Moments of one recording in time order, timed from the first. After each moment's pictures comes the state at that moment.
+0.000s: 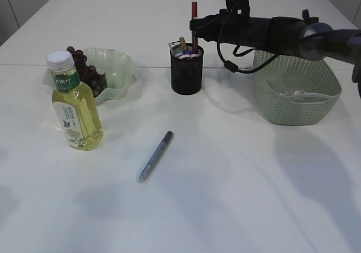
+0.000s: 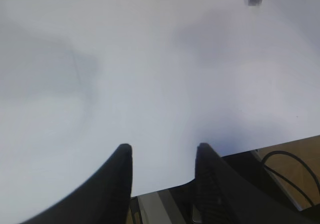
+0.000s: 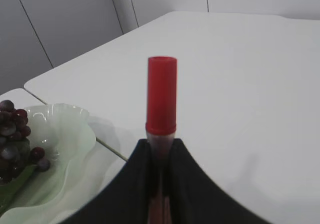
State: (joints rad) left arm -0.09 1.09 -0.83 -0.25 1.08 0.08; right arm 0.15 2.55 -2.15 1.78 0.59 -1.79
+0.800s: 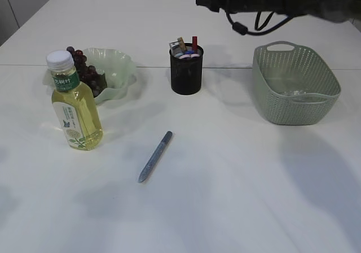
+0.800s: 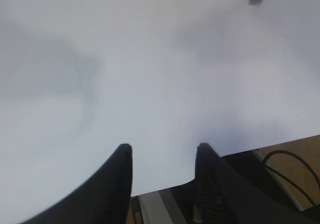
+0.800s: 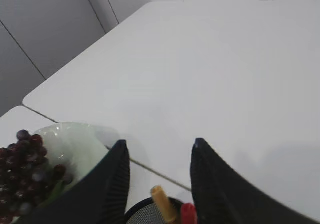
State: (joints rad) left arm -0.09 1.09 -0.83 -0.24 1.08 0.08; right arm 0.15 2.40 -2.15 1.34 0.51 -1.22
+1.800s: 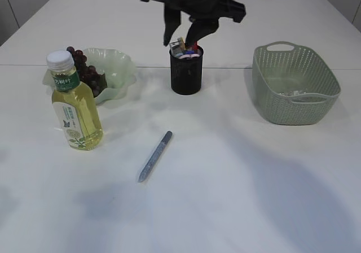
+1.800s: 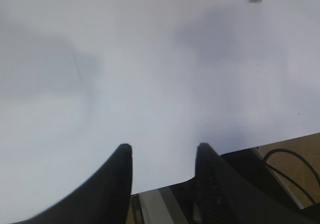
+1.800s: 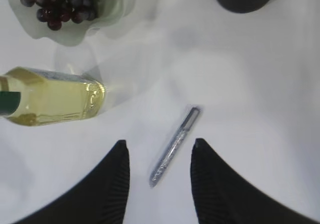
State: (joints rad) left arm -0.09 1.09 -0.83 -0.24 1.08 0.08; right arm 0.50 2.07 -2.15 0.12 1.25 0.38
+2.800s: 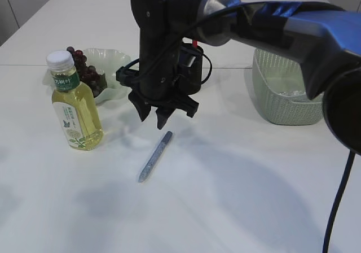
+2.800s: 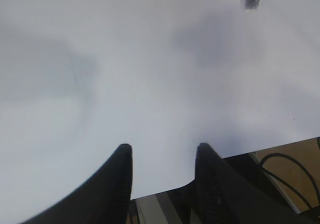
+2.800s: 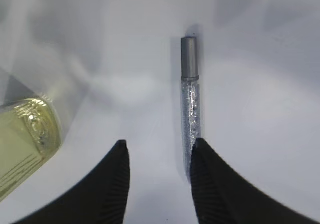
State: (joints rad) left arm -0.09 1.09 -0.83 -0.25 1.07 0.08; right arm 0.66 2.34 -2.15 0.02 1.24 1.14
